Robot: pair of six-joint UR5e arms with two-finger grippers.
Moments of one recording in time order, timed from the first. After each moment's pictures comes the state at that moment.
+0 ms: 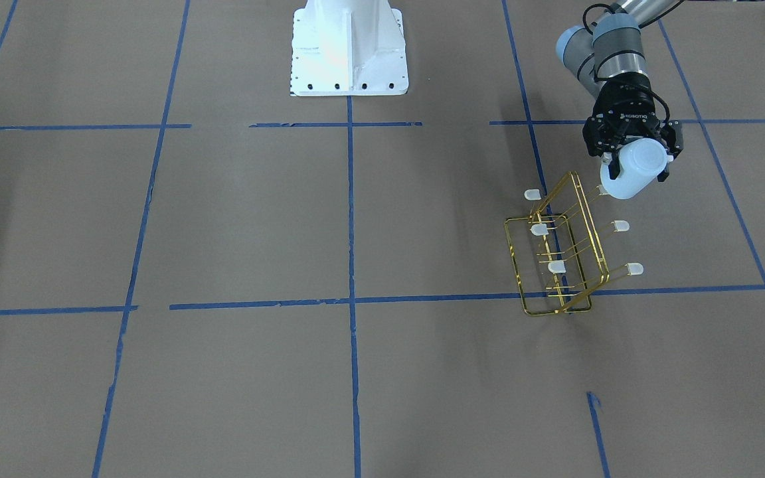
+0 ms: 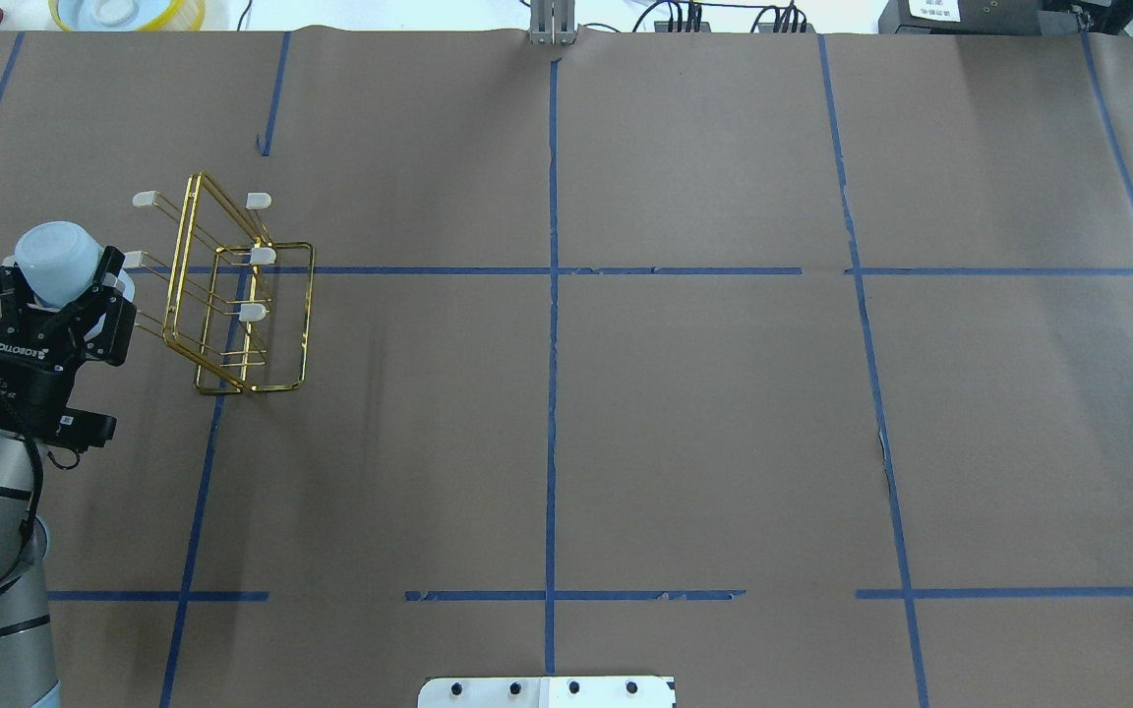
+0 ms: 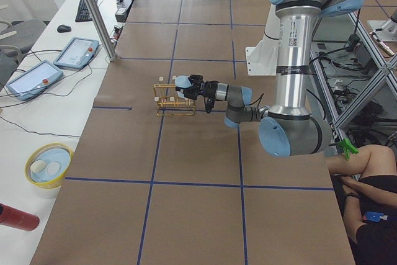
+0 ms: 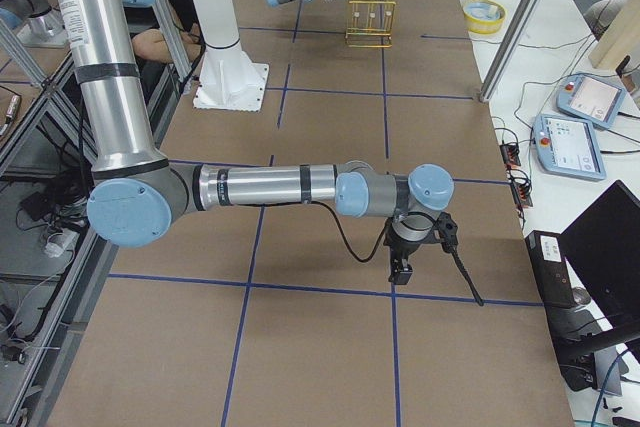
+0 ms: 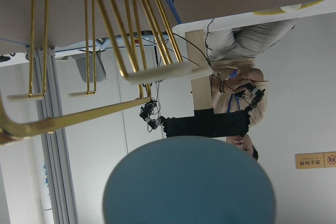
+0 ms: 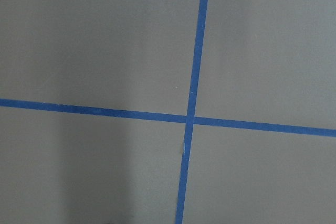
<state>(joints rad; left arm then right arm) -0.33 -1.60 -1.56 -3.51 -0.42 -3.45 1.49 -1.39 1.46 -1.67 2.30 -0.04</state>
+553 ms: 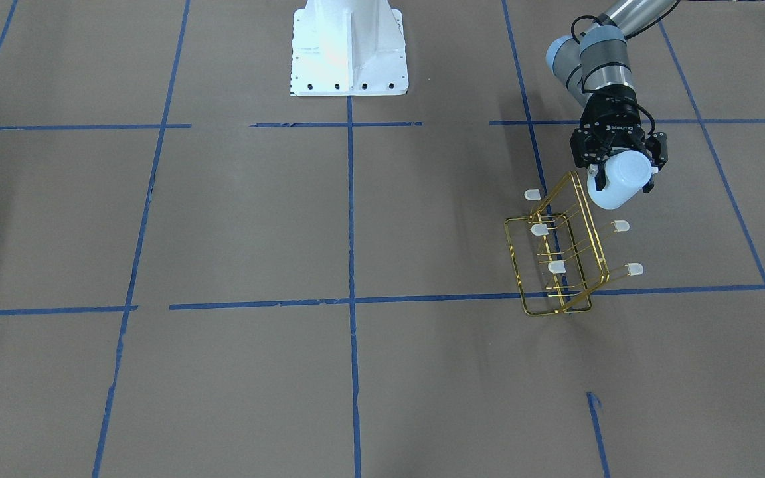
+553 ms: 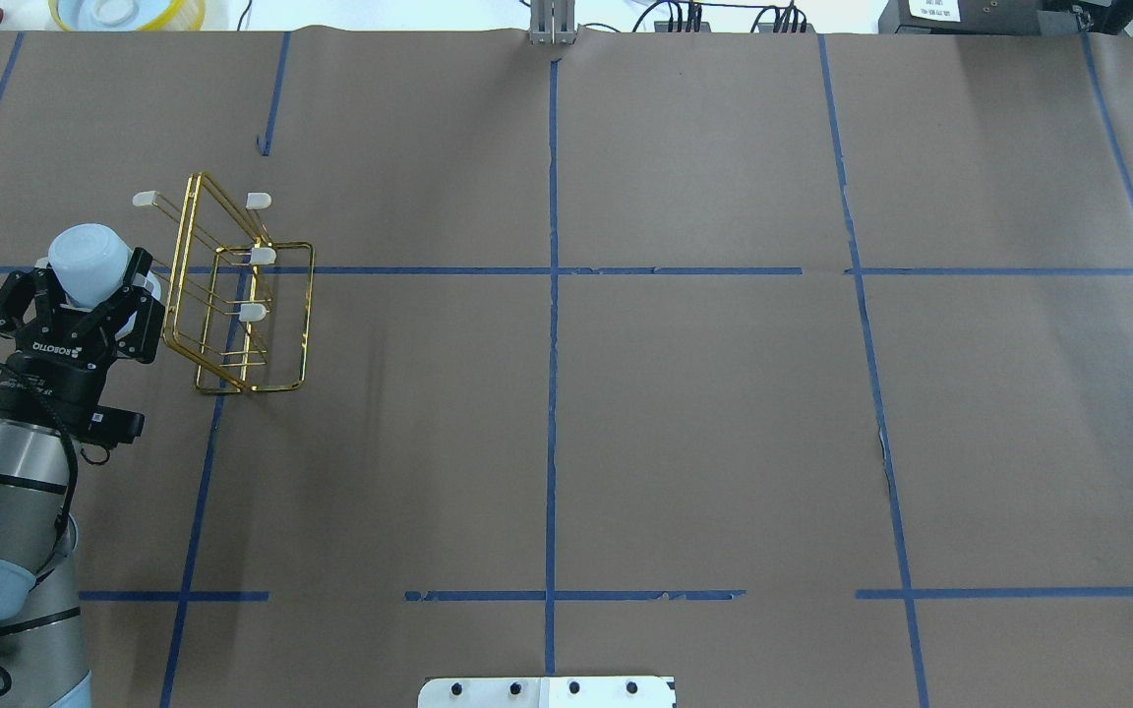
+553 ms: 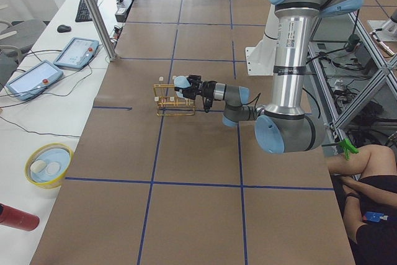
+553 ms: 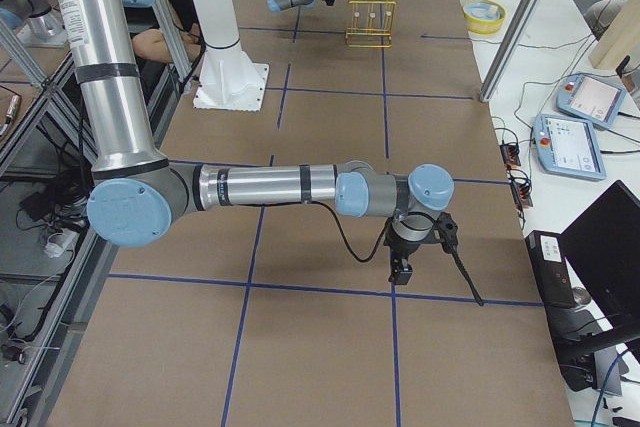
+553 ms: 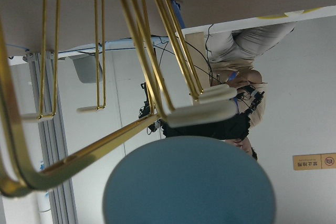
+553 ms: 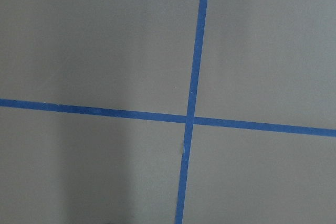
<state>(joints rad) -0.33 -1.65 -1.50 -3.51 -0.41 -3.47 1.49 -1.39 1.46 -1.67 2.30 -0.04</state>
